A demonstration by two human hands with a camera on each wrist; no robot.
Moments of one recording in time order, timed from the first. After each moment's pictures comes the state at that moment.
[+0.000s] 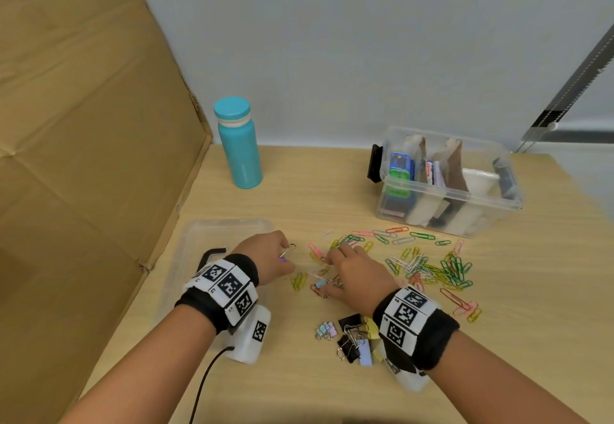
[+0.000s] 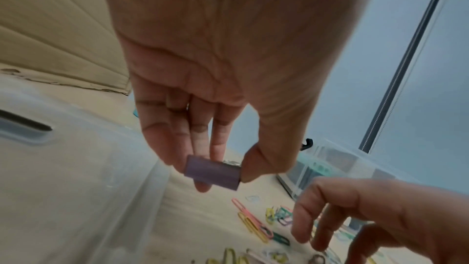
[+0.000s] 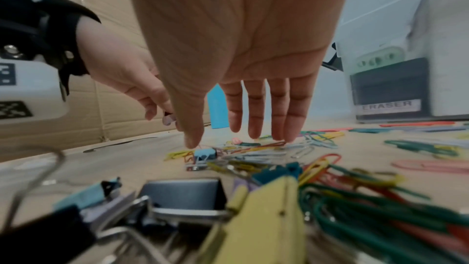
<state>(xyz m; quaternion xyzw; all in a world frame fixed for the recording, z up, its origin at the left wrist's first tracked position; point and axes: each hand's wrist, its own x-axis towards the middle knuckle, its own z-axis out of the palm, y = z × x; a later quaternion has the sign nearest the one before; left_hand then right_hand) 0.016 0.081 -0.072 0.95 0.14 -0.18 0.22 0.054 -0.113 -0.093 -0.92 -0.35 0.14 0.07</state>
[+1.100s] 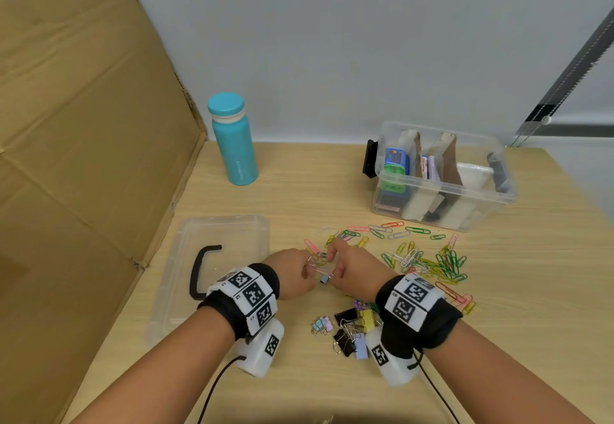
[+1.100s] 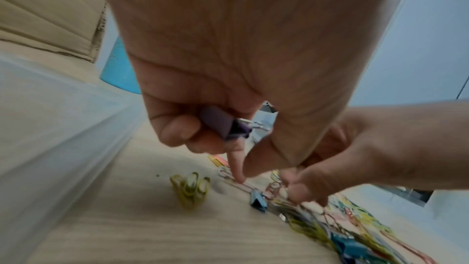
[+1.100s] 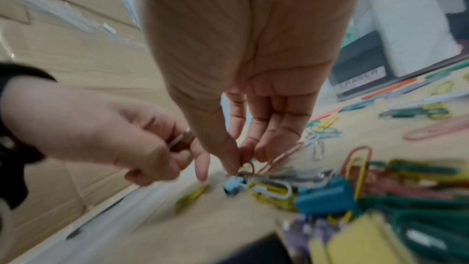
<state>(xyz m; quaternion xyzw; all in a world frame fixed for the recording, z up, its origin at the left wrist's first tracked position) 0.014 0.039 -0.085 0.94 0.01 -0.24 0.22 0.065 -0.119 -0.097 -0.90 -0.26 0.27 0.24</state>
